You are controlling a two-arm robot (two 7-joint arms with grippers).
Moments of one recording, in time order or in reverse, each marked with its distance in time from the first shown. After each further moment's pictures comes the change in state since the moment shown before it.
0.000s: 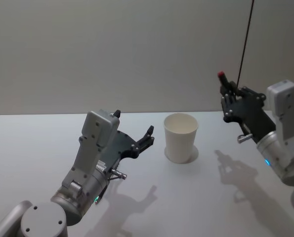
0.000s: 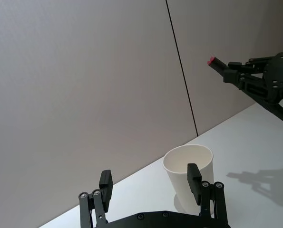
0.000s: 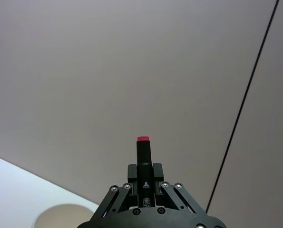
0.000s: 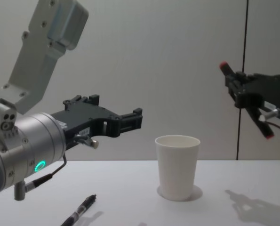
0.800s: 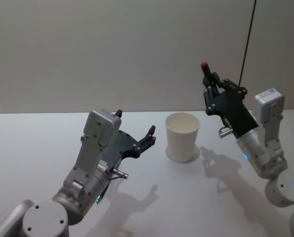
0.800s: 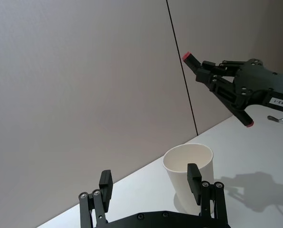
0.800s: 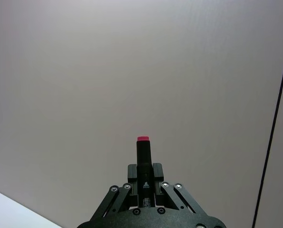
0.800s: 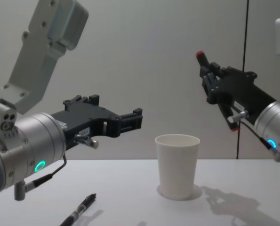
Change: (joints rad) left arm 0.000 0.000 0.000 0.000 0.000 0.000 0.000; right arm 0.174 -0.086 -0.040 0.364 0.027 -0.390 0.027
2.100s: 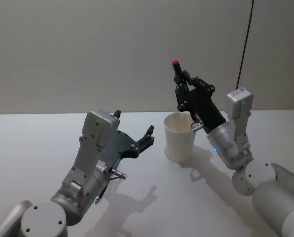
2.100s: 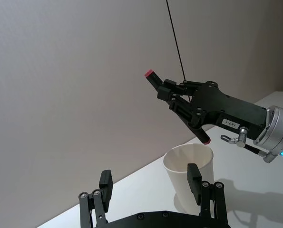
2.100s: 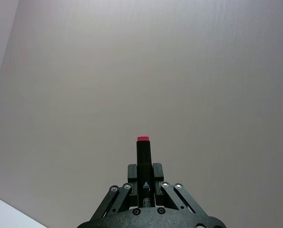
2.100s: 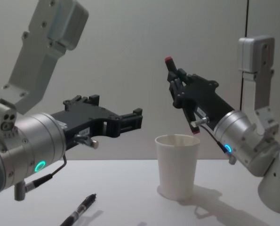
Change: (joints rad) left arm 0.000 0.000 0.000 0.000 0.000 0.000 0.000; right arm 0.370 -0.152 -0.025 0.722 0.145 -0.382 0.144
